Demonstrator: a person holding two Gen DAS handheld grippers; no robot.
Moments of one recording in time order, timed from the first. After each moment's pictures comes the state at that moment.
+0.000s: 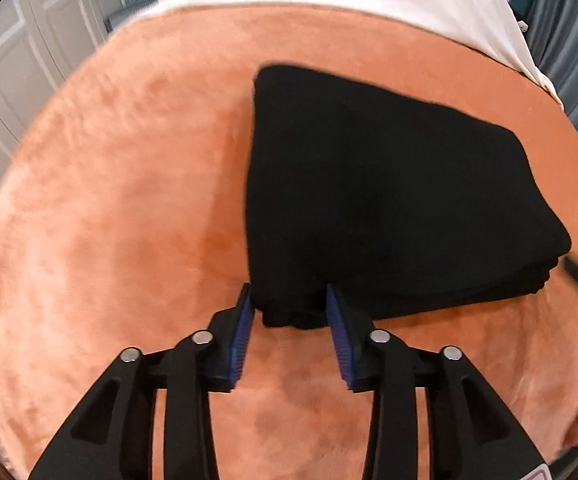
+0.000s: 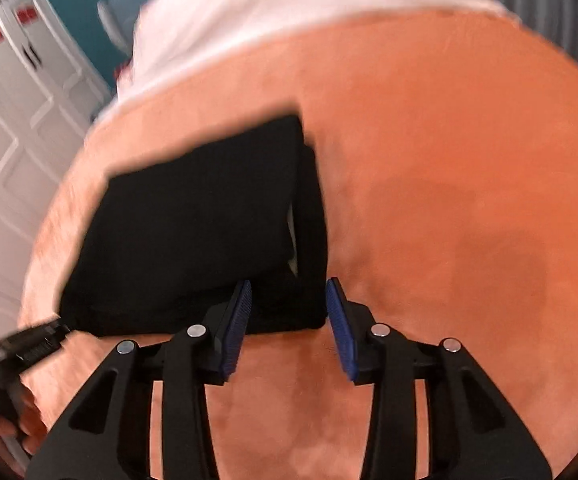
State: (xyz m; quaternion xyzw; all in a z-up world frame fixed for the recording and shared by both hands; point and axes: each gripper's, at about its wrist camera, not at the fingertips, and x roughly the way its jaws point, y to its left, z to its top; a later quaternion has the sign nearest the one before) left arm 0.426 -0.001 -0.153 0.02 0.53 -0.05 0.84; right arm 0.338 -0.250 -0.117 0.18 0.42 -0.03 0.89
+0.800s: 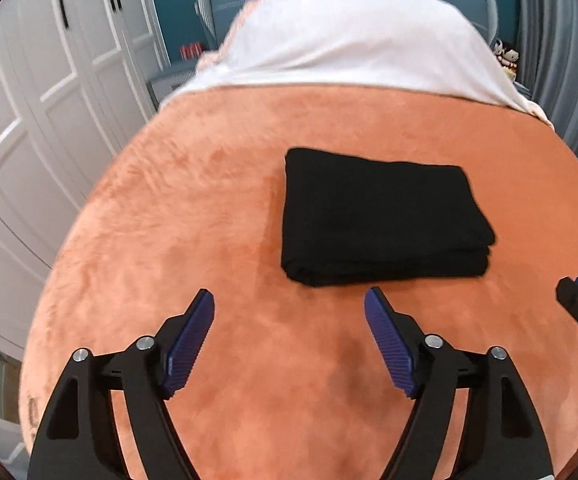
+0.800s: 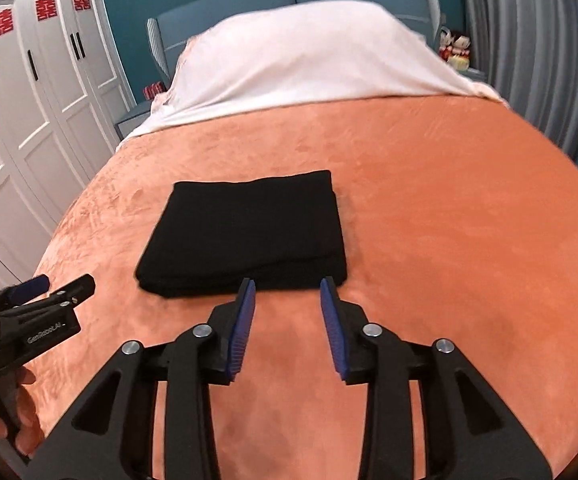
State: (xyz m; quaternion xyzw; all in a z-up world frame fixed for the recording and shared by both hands) left arm 0.292 -0.012 -0.041 0.05 0.43 -0.01 0.90; right arm 0.224 -0.189 -0.018 0.10 0.37 -0.03 0.92
